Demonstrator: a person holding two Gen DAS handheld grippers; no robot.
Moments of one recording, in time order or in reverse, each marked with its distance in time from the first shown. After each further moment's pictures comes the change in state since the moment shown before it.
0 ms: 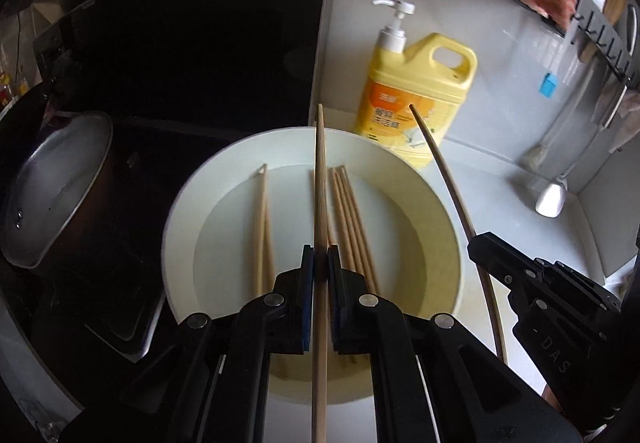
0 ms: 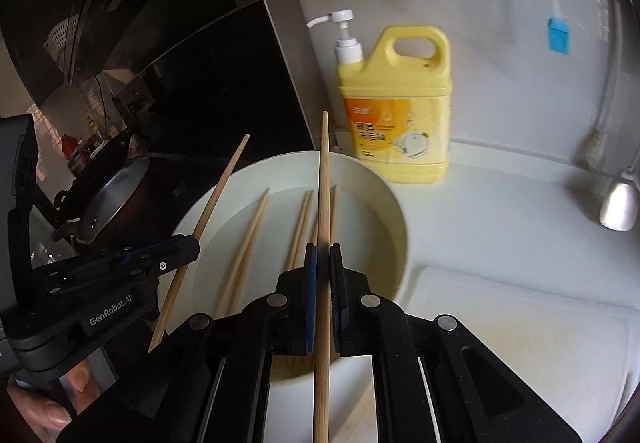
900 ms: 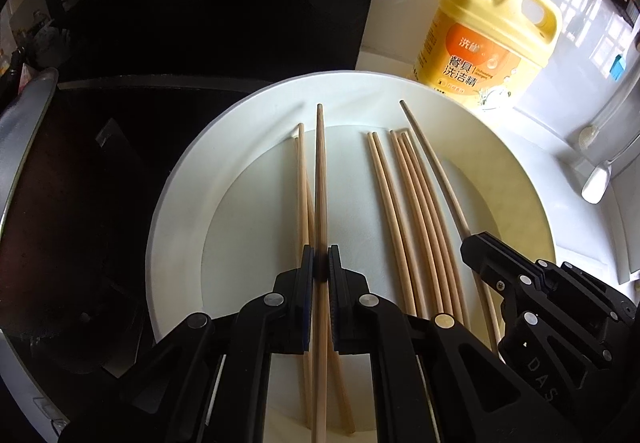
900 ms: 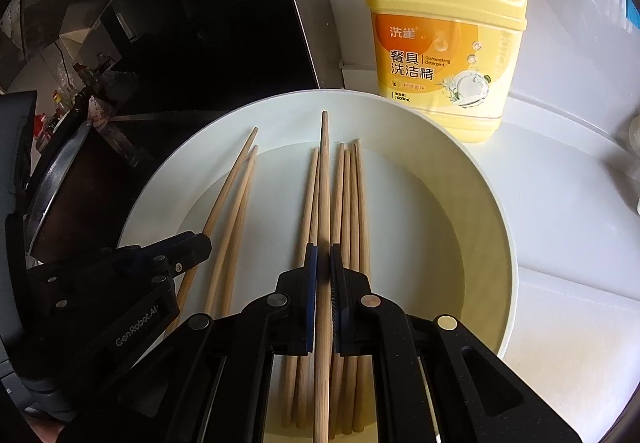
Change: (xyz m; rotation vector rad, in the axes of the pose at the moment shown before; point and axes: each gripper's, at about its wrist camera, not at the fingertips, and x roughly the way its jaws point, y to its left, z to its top) left arm 0.092 0.040 0.008 0.010 0.176 0.018; right arm 0.100 0.023 0.003 0.030 0.186 -0.085
